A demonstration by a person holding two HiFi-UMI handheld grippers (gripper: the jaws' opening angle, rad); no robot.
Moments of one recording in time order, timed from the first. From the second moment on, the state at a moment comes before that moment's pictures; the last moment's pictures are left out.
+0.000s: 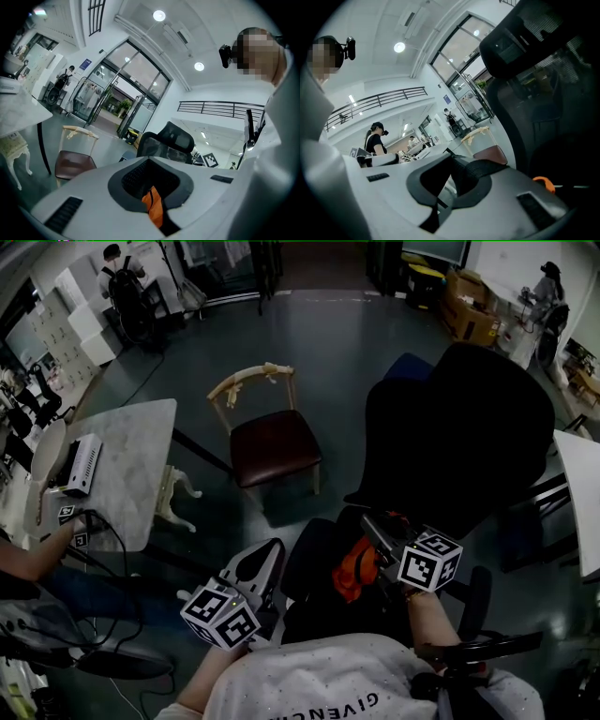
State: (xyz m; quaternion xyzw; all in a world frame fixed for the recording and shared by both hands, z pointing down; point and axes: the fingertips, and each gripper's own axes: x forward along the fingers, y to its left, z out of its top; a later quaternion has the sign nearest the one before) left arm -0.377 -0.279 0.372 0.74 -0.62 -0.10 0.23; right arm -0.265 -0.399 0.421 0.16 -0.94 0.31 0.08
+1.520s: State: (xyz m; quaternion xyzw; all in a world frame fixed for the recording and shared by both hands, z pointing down) left arm -0.383 -0.263 0.458 0.70 -0.64 -0.04 0.31; right arm -0.250 -0.384 0.528 0.18 -0.90 0.35 0.16
